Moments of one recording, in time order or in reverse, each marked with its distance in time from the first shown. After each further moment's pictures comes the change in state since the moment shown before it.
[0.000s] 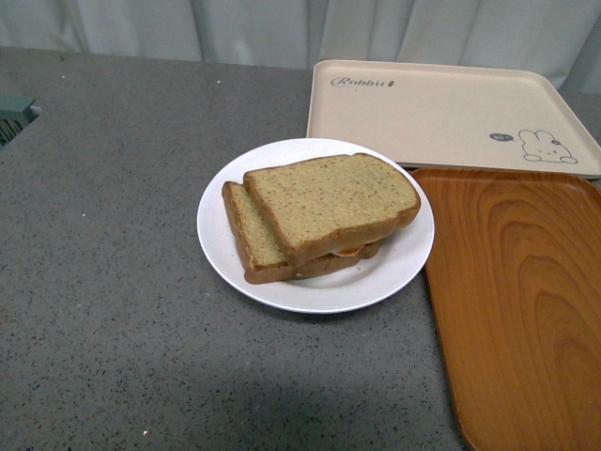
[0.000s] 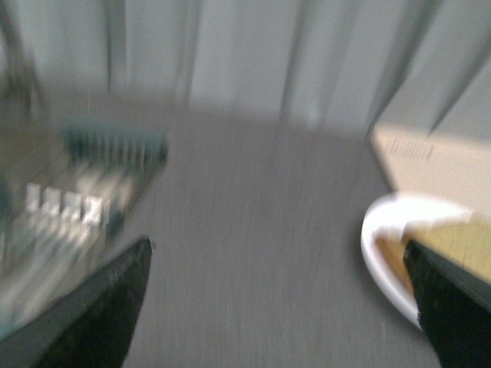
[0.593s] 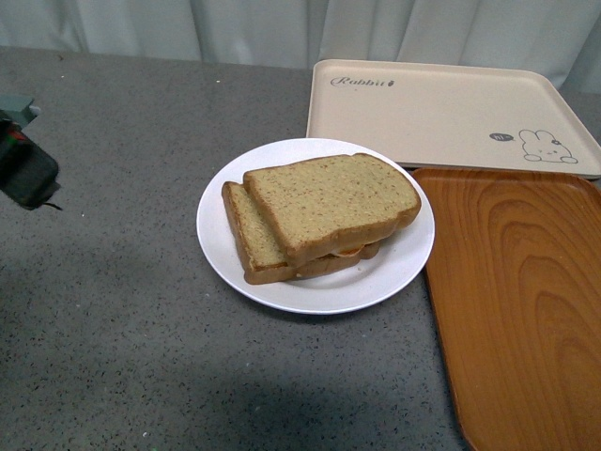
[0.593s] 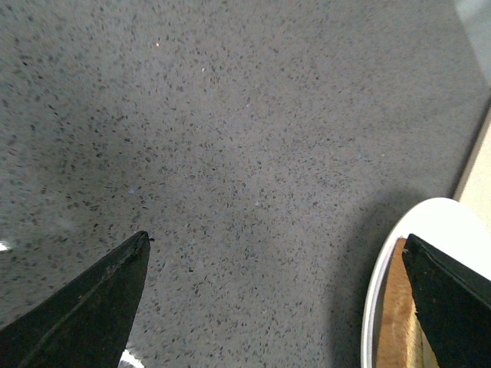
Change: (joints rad) left arm -0.114 1.287 0.268 0.714 -0.044 -0.642; right arm 0.000 0.000 0.000 0.000 -0.002 -0.002
